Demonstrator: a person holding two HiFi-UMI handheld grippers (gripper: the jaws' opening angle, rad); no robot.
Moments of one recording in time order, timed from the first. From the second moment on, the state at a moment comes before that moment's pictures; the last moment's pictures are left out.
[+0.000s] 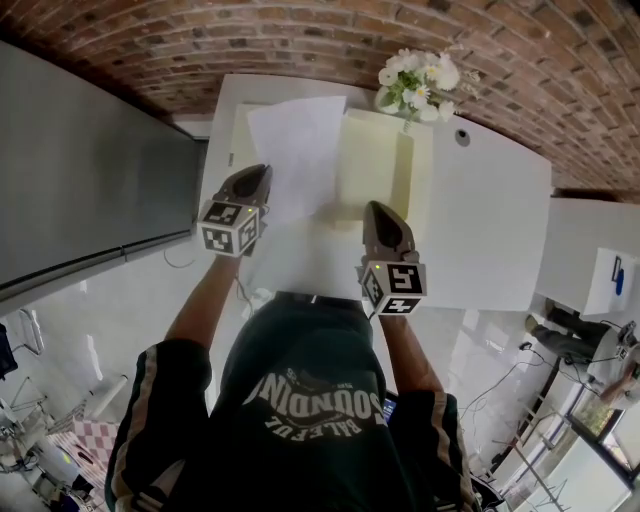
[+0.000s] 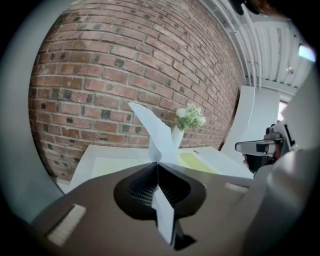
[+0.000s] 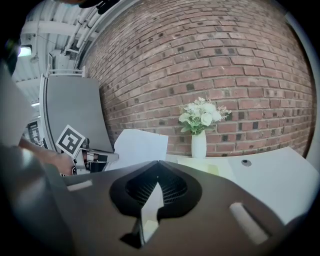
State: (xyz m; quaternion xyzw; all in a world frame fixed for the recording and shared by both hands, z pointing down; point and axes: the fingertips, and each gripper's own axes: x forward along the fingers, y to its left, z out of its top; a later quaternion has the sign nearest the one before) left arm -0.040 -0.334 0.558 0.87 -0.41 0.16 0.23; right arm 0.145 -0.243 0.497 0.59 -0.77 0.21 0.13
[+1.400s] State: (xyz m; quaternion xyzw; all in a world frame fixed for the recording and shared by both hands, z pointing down) left arm -0.003 -0.354 0.669 0.82 -0.38 0.23 0.36; right arm 0.163 -0.271 0.562 0.57 -0.76 0.28 0.16
